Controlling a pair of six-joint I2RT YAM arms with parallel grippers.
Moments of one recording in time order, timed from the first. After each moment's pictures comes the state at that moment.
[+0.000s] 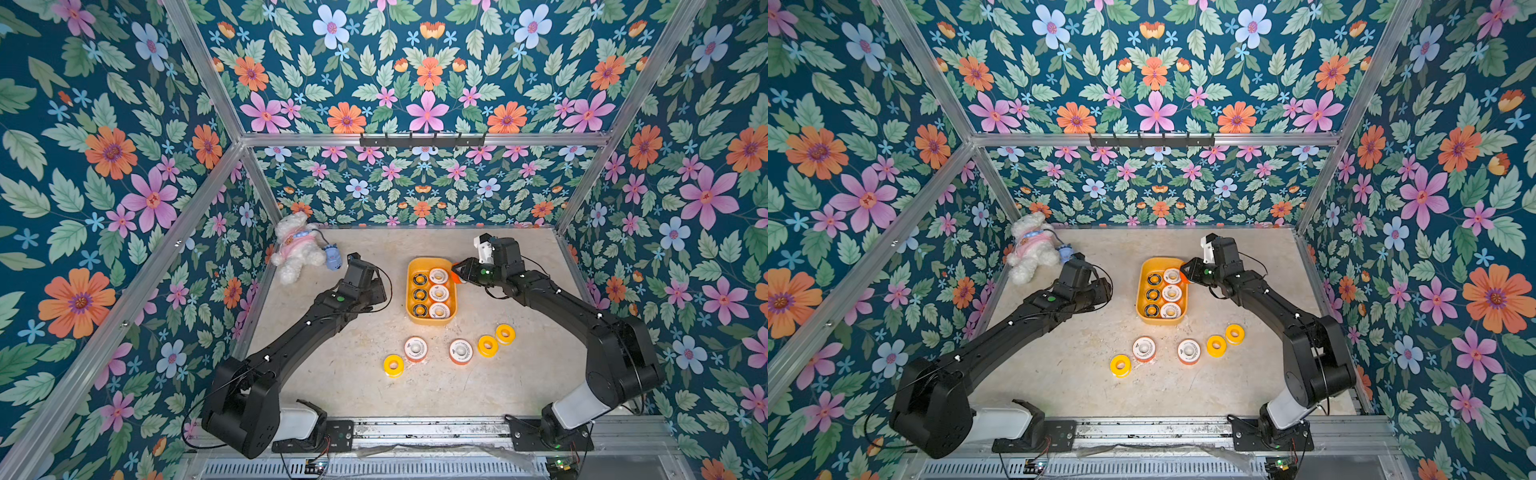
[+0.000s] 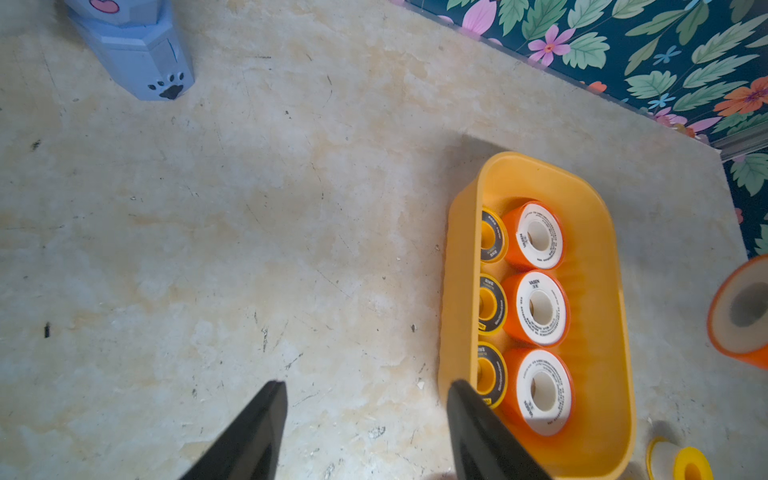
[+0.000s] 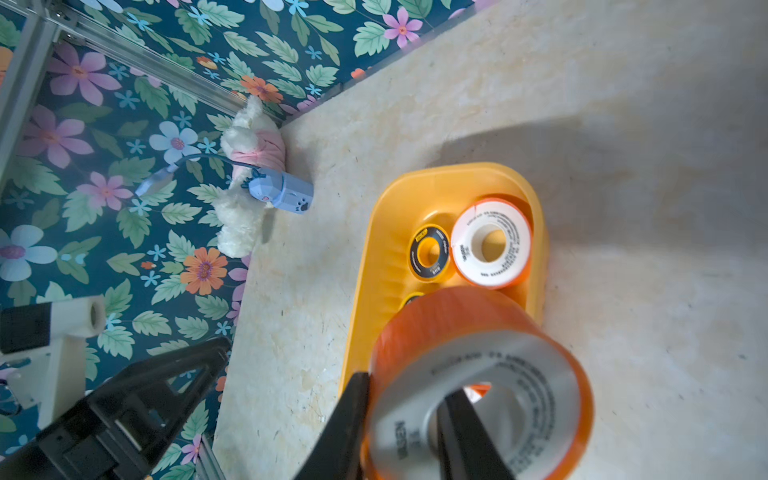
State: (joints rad) left arm -0.50 1.34 0.94 -0.39 -0.14 -0.60; right arm 0.38 1.63 1.13 -0.12 -0.42 0.63
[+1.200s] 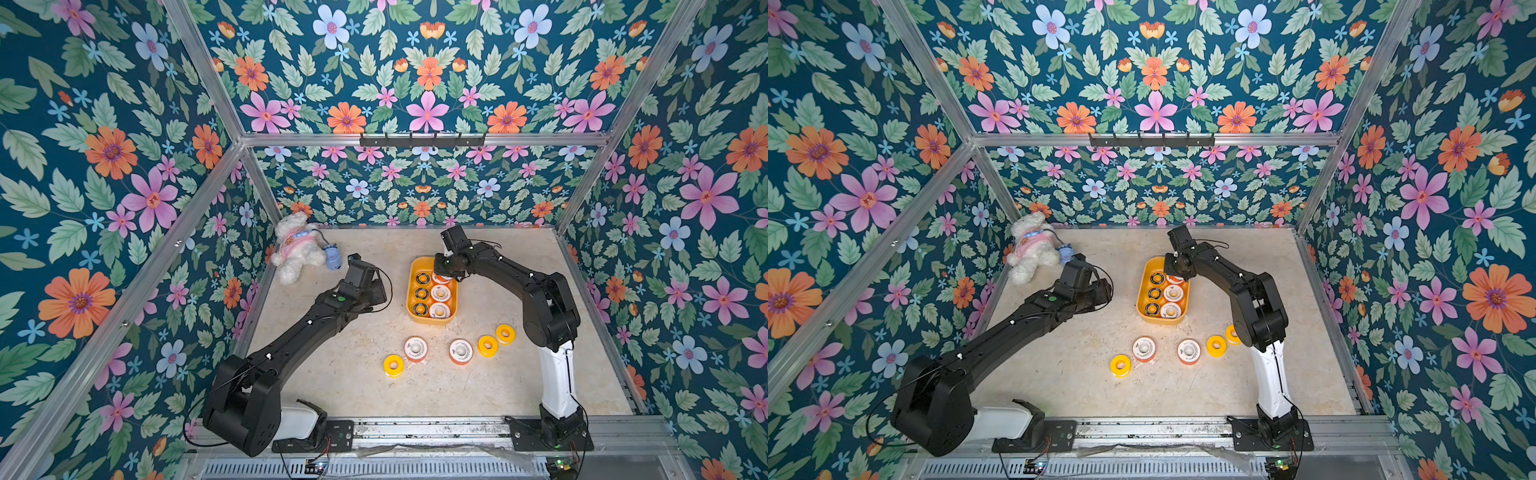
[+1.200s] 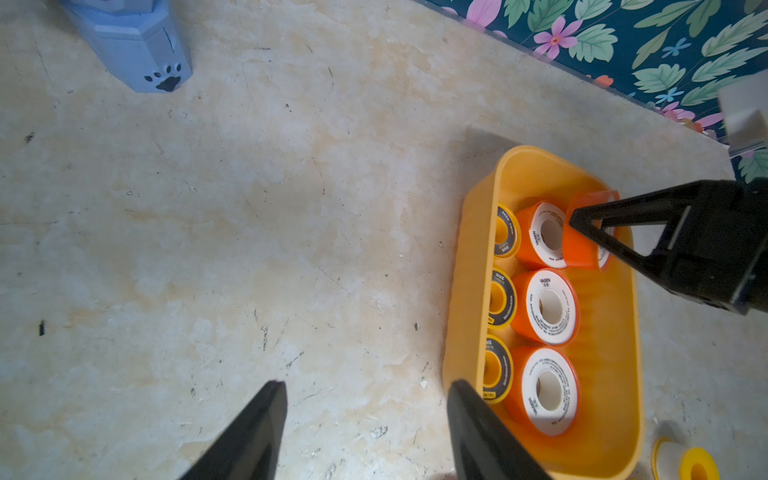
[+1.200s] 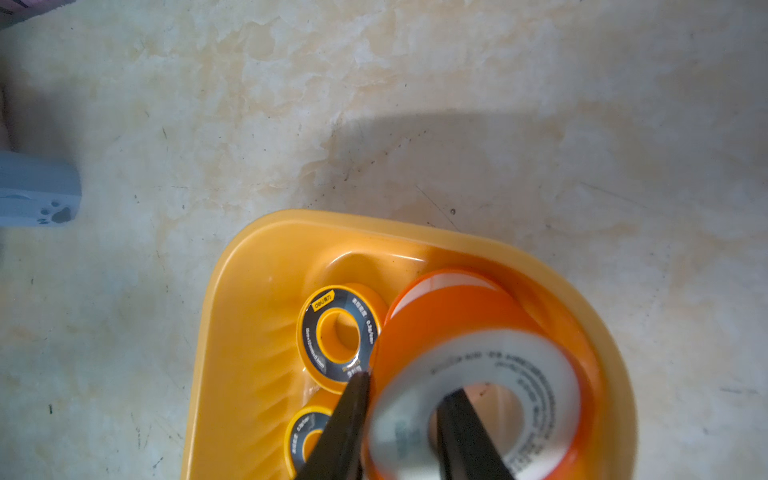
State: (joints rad) left arm -0.50 1.35 0.94 -0.38 -0.14 -0.60; right arm 0.52 2.15 1.74 -0.57 -0.04 0.52
